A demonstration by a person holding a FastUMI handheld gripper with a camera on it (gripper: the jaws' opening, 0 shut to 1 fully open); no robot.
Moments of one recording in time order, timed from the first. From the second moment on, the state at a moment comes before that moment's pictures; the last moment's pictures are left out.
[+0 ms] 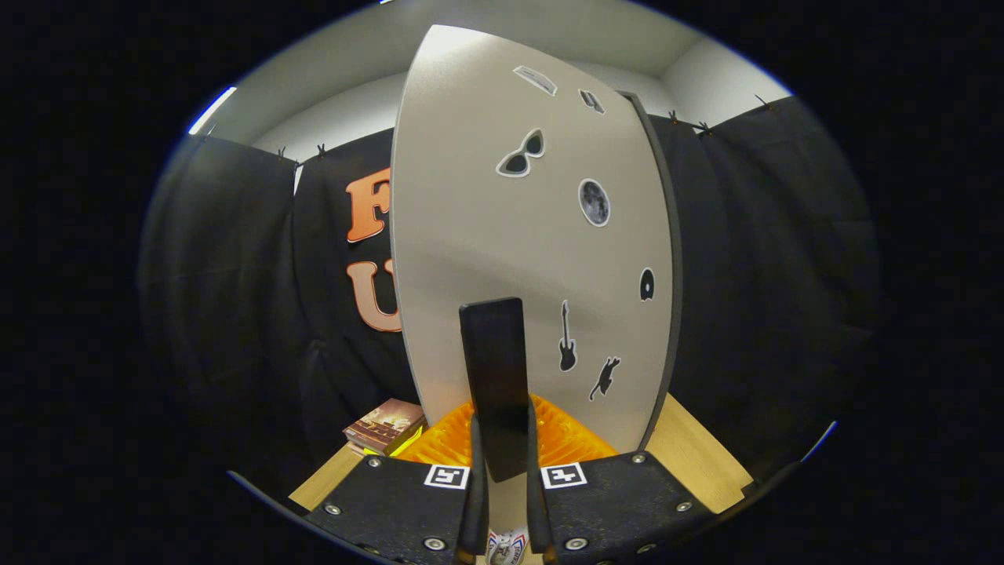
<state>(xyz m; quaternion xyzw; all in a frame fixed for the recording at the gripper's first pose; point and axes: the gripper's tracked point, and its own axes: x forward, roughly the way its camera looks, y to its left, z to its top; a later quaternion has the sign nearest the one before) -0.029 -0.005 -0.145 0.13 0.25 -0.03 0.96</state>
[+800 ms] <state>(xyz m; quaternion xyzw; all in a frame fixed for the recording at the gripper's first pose) -0.114 -0.128 -0.148 0.13 0.27 -0.13 0.95</state>
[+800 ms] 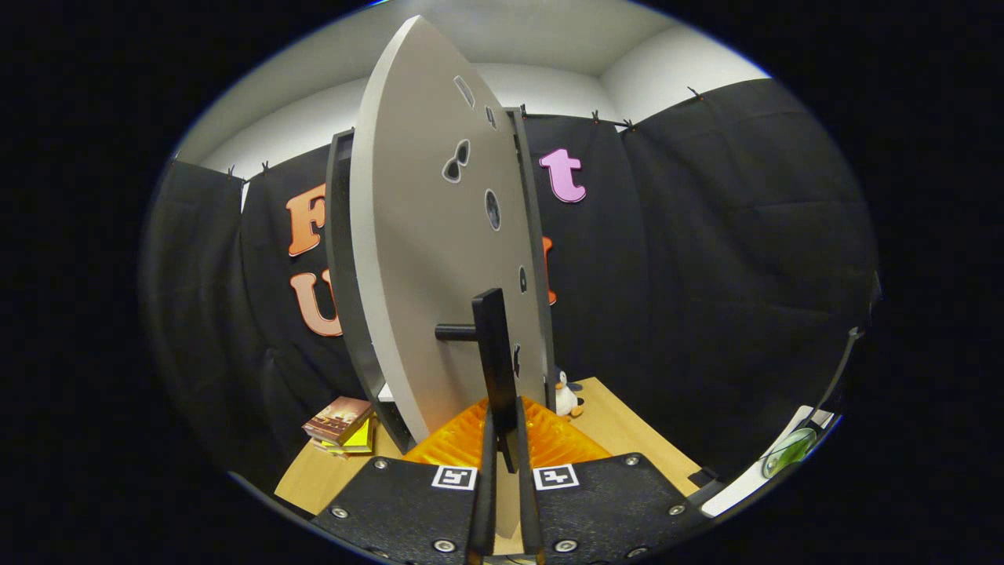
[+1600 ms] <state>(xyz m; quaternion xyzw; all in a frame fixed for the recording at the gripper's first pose) -0.188 -0.188 -0.126 0.12 0.26 -0.23 0.93</state>
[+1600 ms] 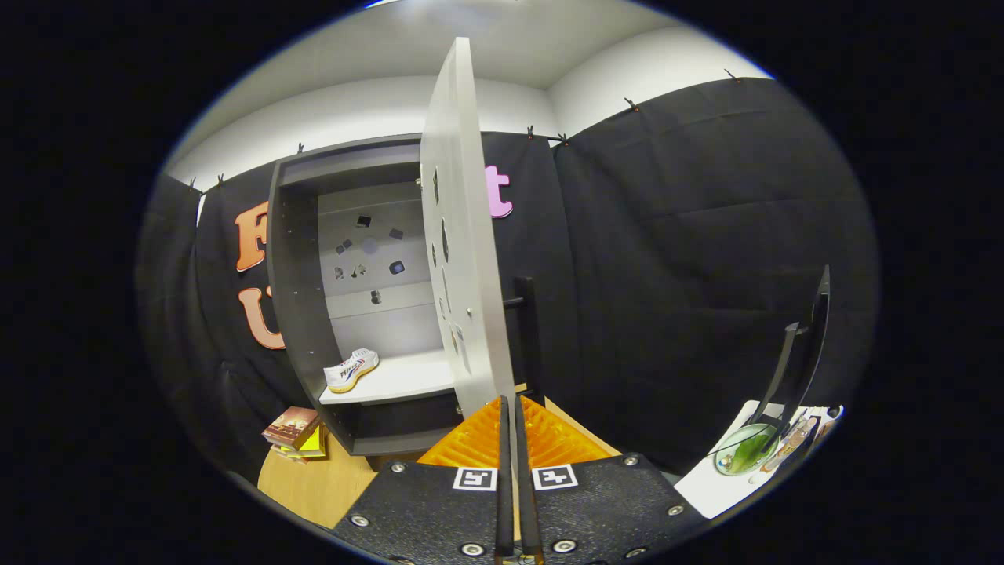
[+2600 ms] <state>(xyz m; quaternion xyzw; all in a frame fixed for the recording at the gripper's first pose) -0.180 0.124 -0.393 0.16 0.48 0.06 0.86</state>
